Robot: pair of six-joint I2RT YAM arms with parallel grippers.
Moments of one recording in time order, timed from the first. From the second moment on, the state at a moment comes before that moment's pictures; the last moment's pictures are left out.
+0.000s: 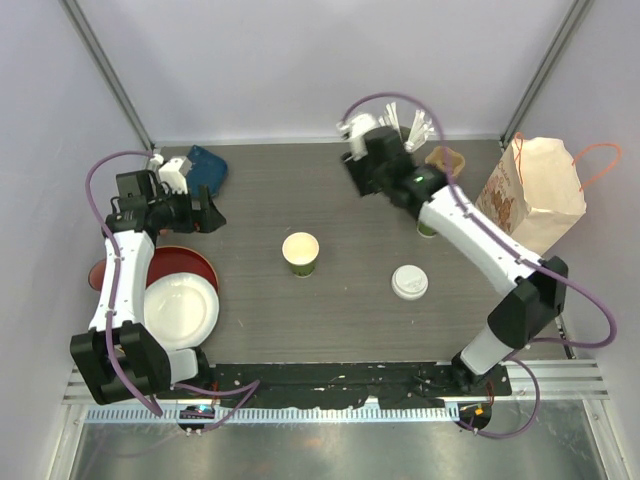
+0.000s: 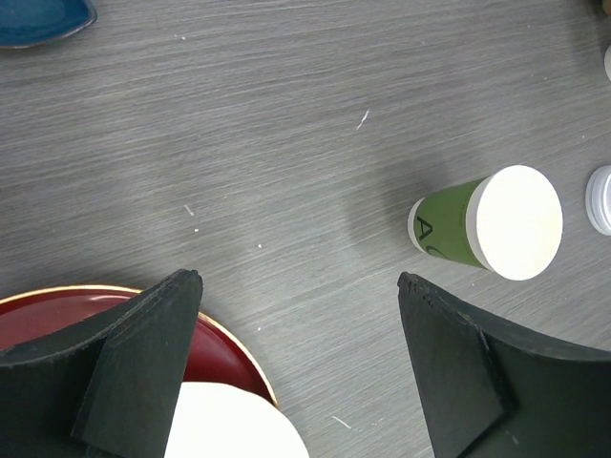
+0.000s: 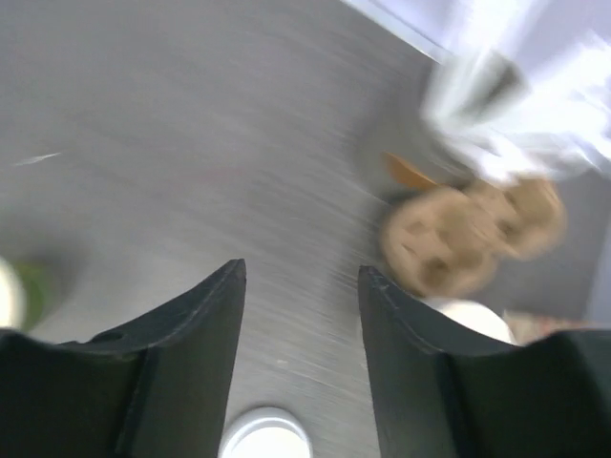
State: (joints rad) left arm 0.20 1.27 1.12 -0.63 0.58 0.10; right arm 0.70 1.62 1.59 -0.56 0.26 -0.19
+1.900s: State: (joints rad) left arm -0.06 1.31 1.13 -0.72 0.51 0.13; right arm 0.26 1.68 1.48 -0.73 0.27 -0.03
